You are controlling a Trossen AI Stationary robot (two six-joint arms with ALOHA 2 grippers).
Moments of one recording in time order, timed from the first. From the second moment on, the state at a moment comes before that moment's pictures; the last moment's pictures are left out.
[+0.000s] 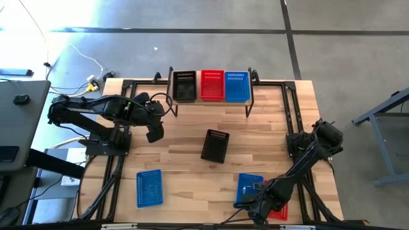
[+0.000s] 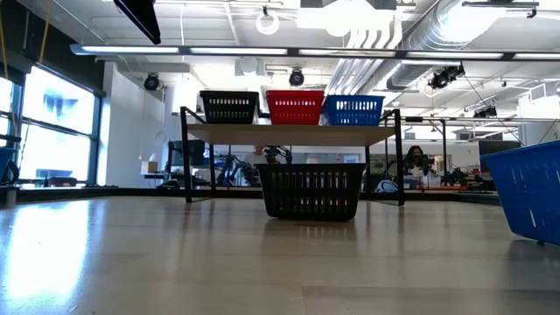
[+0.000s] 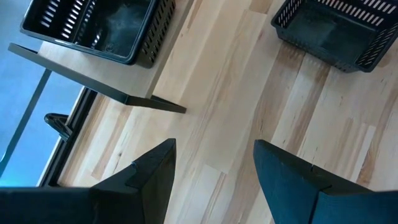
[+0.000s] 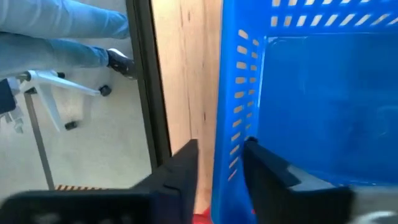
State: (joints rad) left arm -0.01 1.22 1.36 -1.33 -0.45 -0.39; right arm 0.84 1.82 1.19 -0.55 -0.07 0.97
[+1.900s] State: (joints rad) left arm -0.01 1.22 1.36 -1.20 -0.51 -0.24; right arm 0.17 1.10 1.19 -0.68 0.41 0.00
